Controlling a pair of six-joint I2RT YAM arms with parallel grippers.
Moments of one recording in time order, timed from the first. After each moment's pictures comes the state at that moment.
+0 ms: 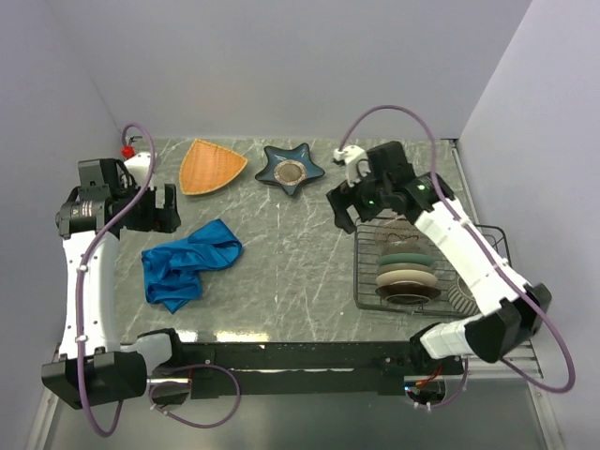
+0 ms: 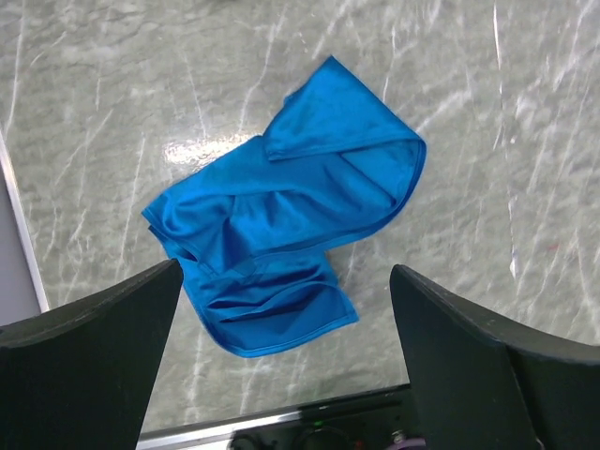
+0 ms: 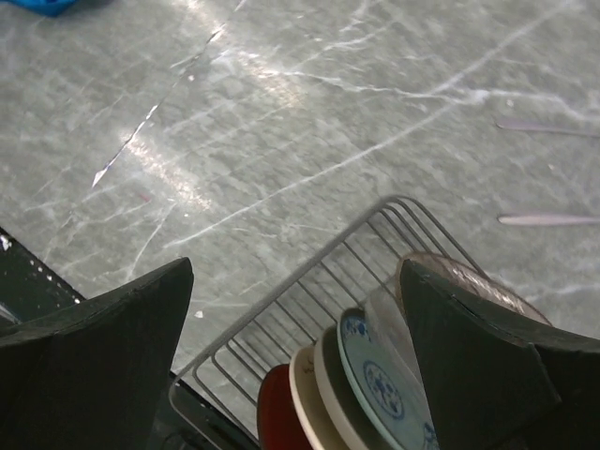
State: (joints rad) left arm 0.19 1.12 1.33 -1.04 0.29 0.18; right arm 0.47 1.34 1.44 -0.92 -0.20 -0.18
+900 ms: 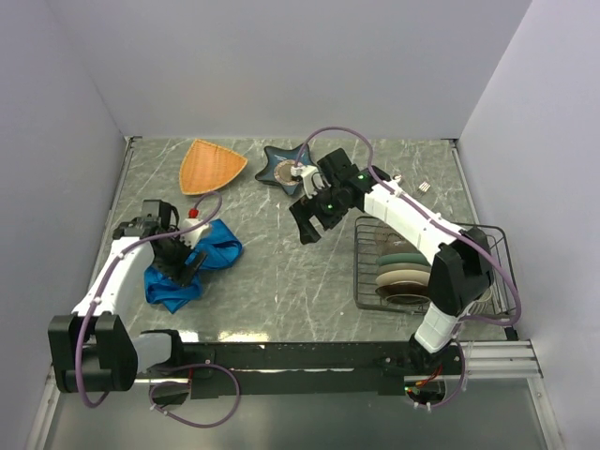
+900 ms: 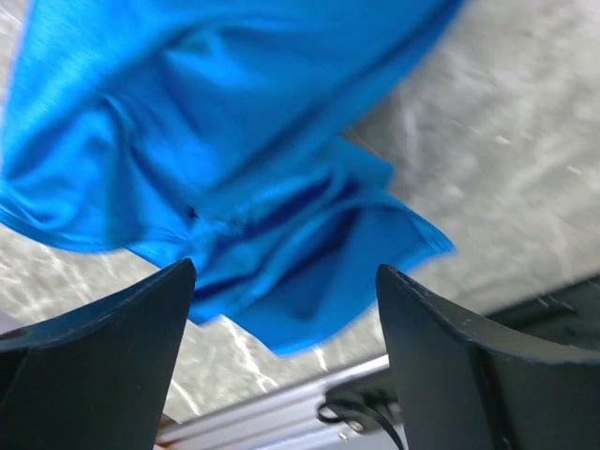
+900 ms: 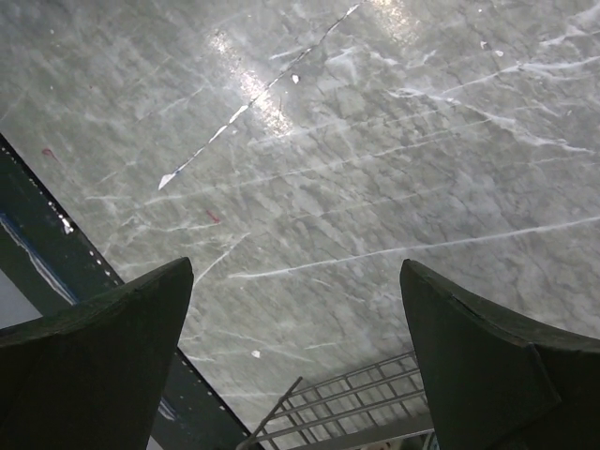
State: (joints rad) left arm 0.02 1.18 0.85 -0.96 0.13 0.60; right arm 0.59 1.71 1.49 -0.84 -0.37 -0.15
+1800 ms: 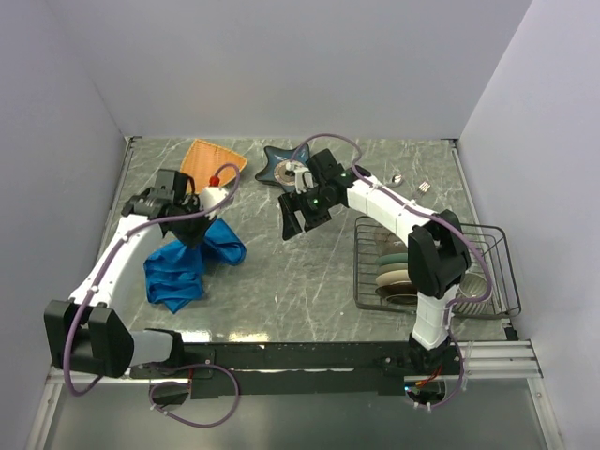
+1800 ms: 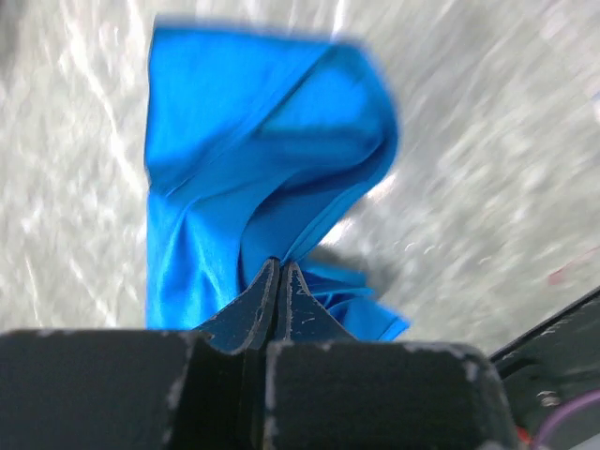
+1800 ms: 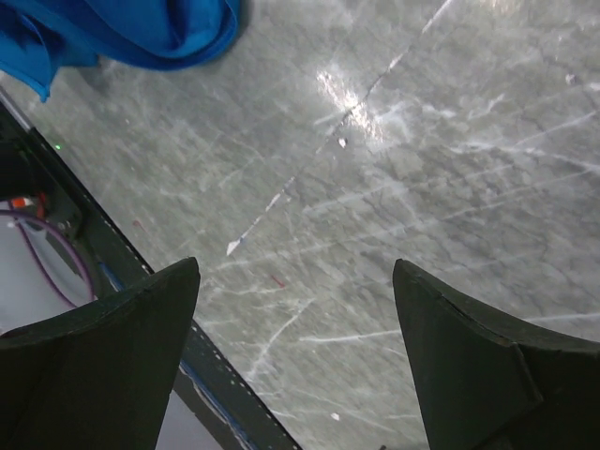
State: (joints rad) left arm -0.15 1.27 1.08 -0.90 0.23 0.60; right arm 0.59 1.88 1.54 -0.73 -0.49 0.12
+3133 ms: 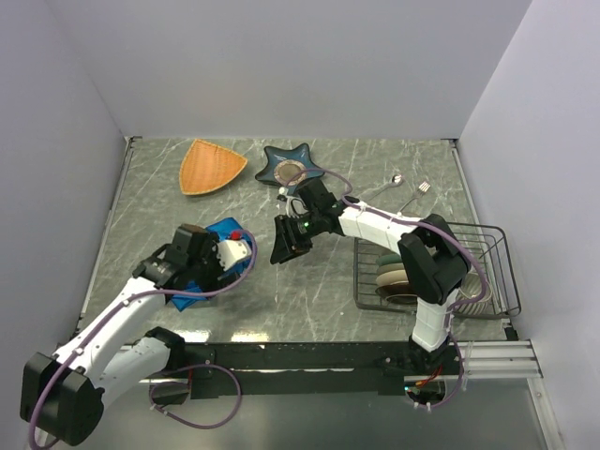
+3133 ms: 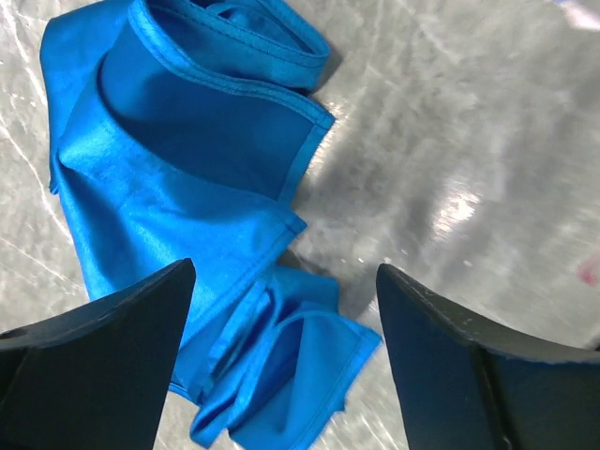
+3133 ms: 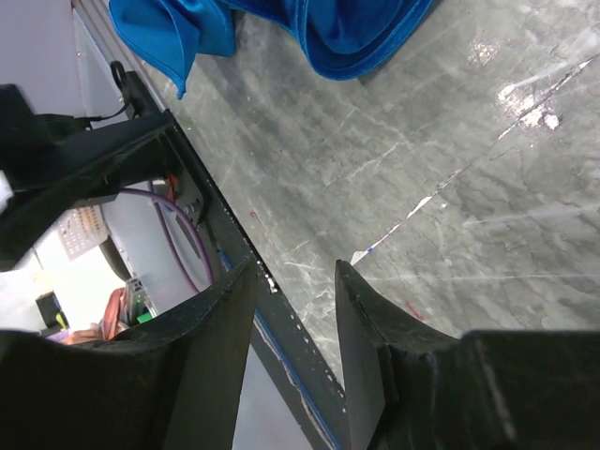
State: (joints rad) left arm -0.38 0.91 0.64 -0.64 0.19 0.64; right arm 0.68 1.85 1.26 -0.37 -0.72 0.46
